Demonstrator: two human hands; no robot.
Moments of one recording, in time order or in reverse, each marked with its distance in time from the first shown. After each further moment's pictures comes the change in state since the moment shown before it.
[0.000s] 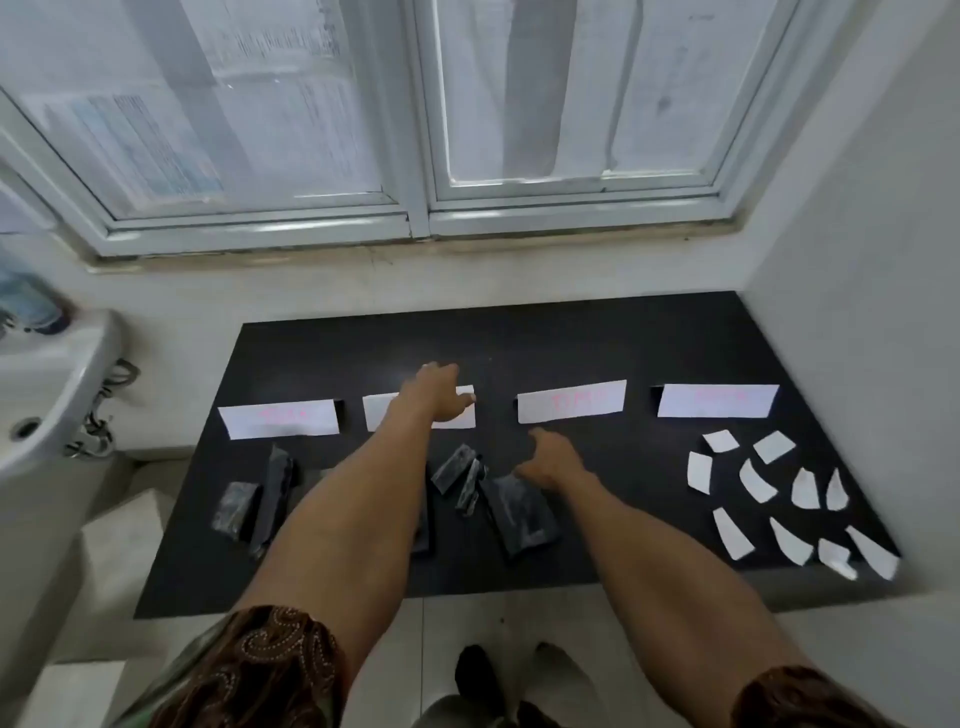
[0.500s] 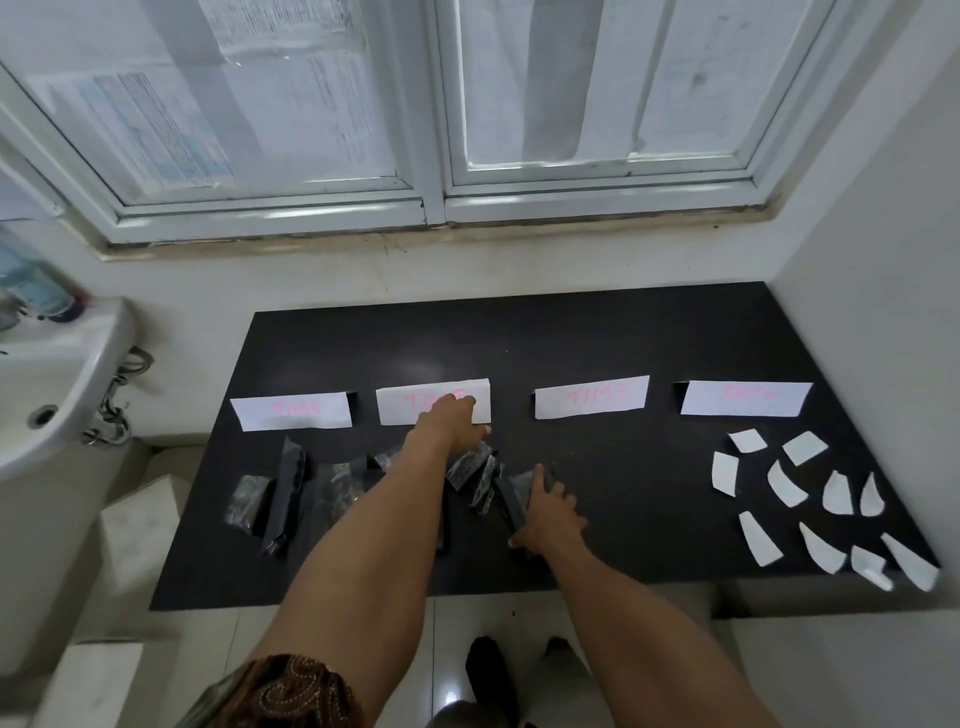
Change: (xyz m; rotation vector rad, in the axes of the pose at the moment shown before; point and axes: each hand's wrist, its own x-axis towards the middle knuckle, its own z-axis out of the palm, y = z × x) left_hand 0.001 -0.016 0.049 -0.044 -0.038 -0.016; right_hand -0.012 0.009 0.083 -0.244 -0.118 0.197
